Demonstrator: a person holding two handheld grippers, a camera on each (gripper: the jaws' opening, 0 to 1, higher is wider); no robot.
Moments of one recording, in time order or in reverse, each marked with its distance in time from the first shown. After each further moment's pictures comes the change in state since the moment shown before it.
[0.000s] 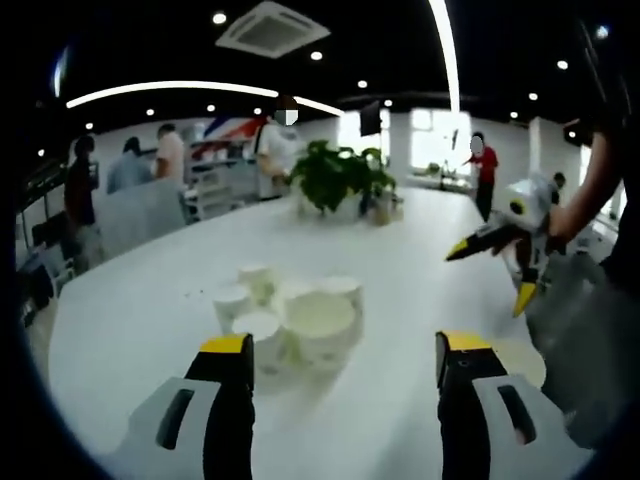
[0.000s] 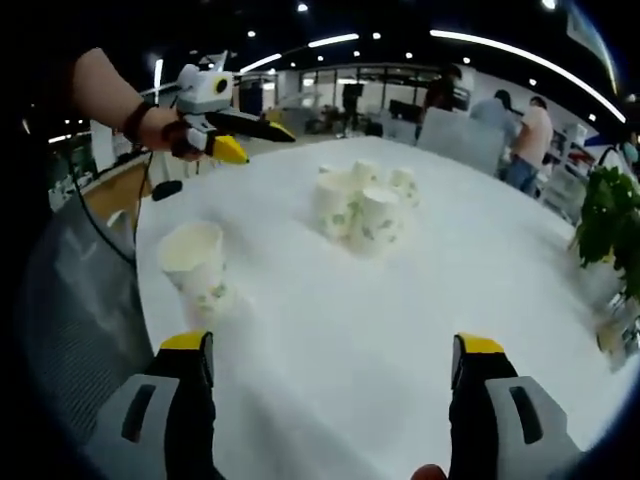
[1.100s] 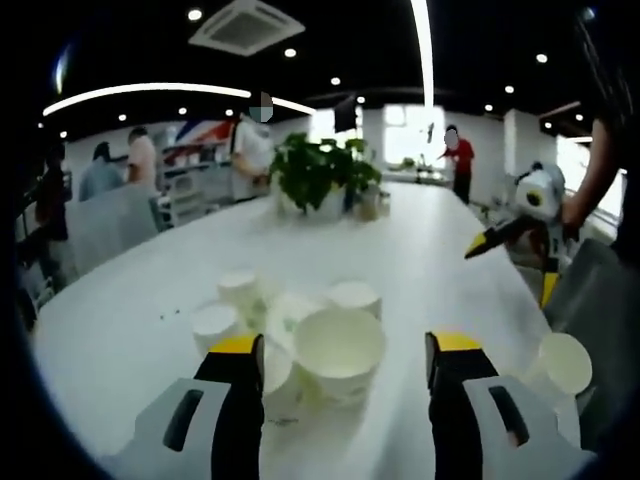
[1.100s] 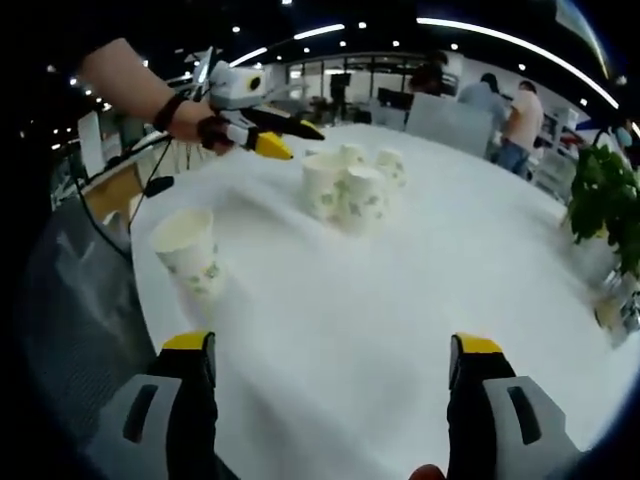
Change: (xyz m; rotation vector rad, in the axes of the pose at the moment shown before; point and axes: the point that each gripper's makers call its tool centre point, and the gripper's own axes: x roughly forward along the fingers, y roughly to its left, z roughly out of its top) left arm 0.063 0.032 0.000 0.064 0.013 -0.099; right arm -0.002 -0.012 -0.017 0.052 0.039 -0.025
